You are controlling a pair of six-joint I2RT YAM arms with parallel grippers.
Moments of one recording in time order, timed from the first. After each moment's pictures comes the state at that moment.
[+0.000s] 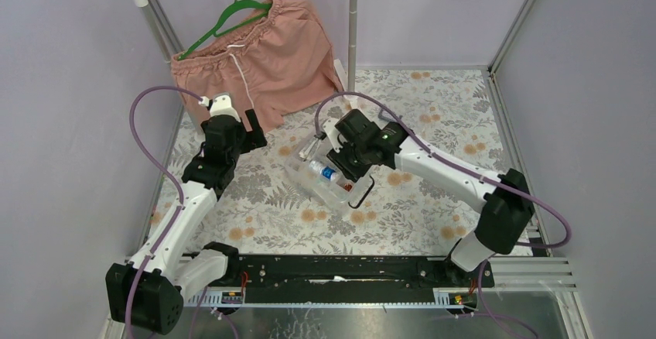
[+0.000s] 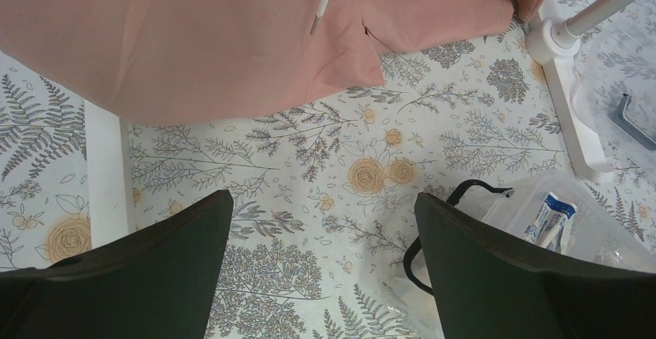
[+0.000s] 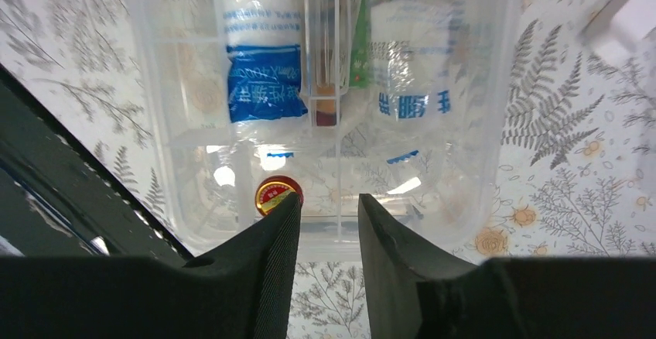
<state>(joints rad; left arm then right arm) -0.22 1.00 0.80 -0.26 -0.25 -0.35 0.86 1.61 1.38 -0.83 -0.05 -0.10</state>
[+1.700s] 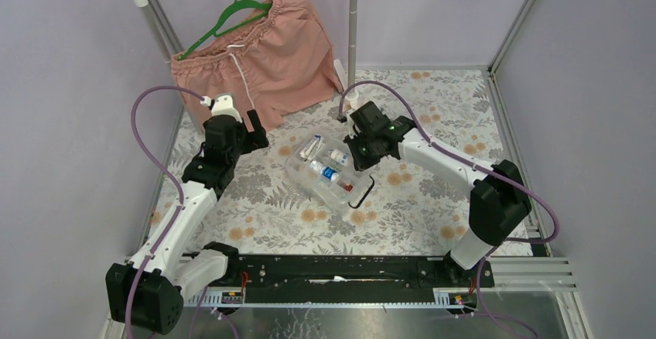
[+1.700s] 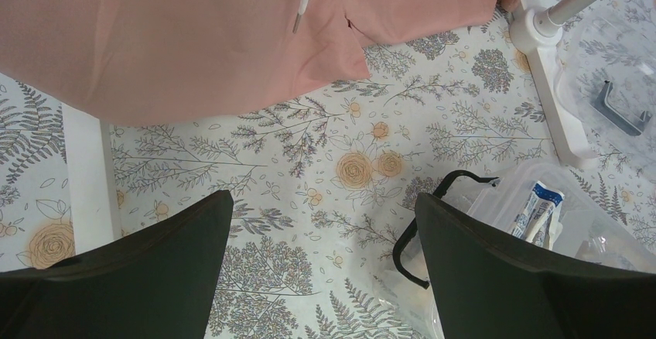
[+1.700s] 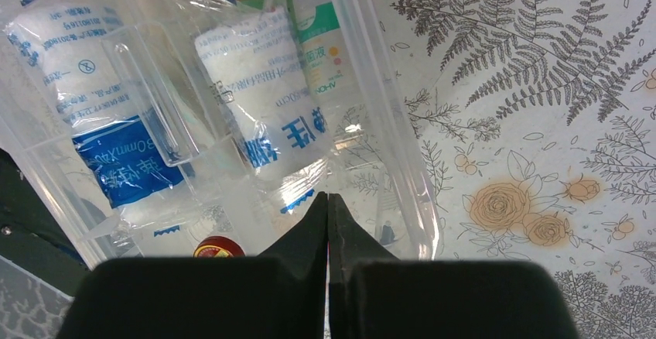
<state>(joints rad) -0.22 1.00 0.80 -0.26 -0.21 -0.35 0.70 1.64 1.30 -0.72 -0.10 0.15</state>
